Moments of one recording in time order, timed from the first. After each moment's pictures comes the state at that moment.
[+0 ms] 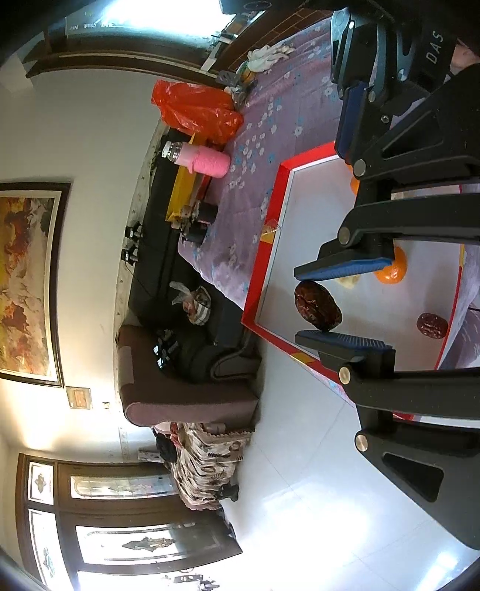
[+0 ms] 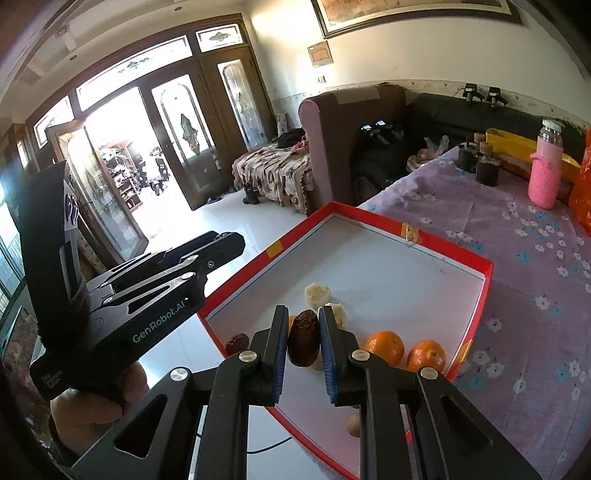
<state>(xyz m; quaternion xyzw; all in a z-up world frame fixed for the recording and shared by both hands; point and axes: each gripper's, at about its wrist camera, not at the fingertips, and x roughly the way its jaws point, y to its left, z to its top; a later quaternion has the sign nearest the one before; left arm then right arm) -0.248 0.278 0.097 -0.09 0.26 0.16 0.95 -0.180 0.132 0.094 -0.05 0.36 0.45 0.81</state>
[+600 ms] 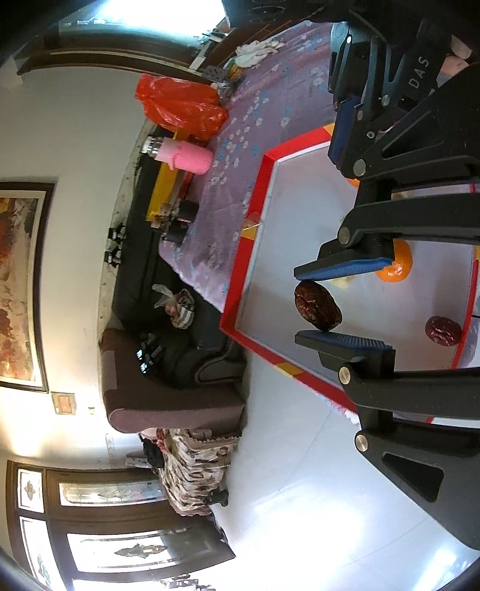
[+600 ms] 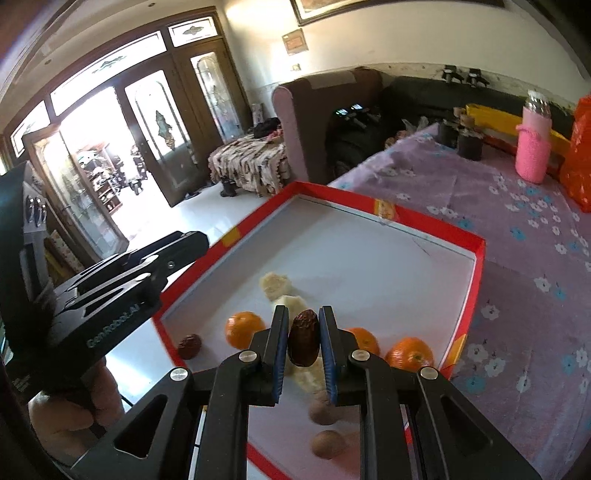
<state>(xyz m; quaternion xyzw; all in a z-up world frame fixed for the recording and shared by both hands) -0.223 0.282 0.072 -0.09 0.30 0.15 0.94 -0.148 0.139 0.057 -0.05 0.39 0.41 0.82</state>
